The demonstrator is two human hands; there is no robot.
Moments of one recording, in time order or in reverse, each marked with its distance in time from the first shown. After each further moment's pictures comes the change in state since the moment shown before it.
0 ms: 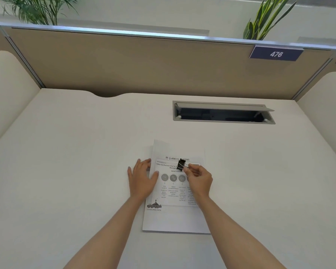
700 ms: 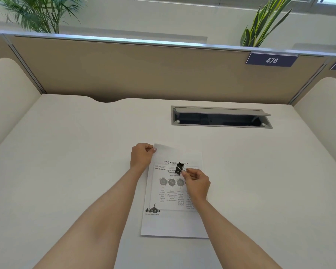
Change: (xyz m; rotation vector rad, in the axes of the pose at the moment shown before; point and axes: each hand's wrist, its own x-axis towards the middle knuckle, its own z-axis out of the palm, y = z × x) left_hand 0.083 0.050 -0.022 -0.178 0.014 -0.139; right_hand -0.001 -0.003 0.000 -0.046 -0.001 -0.002
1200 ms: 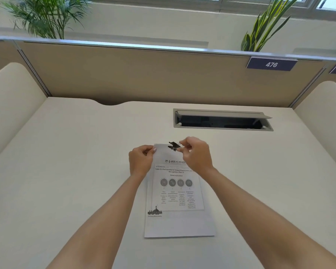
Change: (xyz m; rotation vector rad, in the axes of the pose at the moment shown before) left_hand -0.025 0.002 -0.015 -0.196 0.140 0.086; right_hand 0.028 -0.108 0.008 -0.516 -0.240 -0.688
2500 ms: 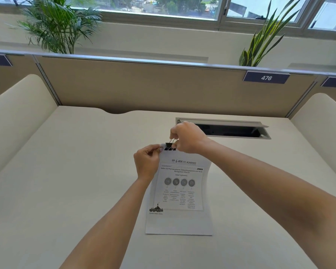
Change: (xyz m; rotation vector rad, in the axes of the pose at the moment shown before) left_hand -0.032 0.046 -0.015 -0.271 0.073 0.206; right_hand 0.043 -0.093 -0.044 -0.519 -0.410 -0.291
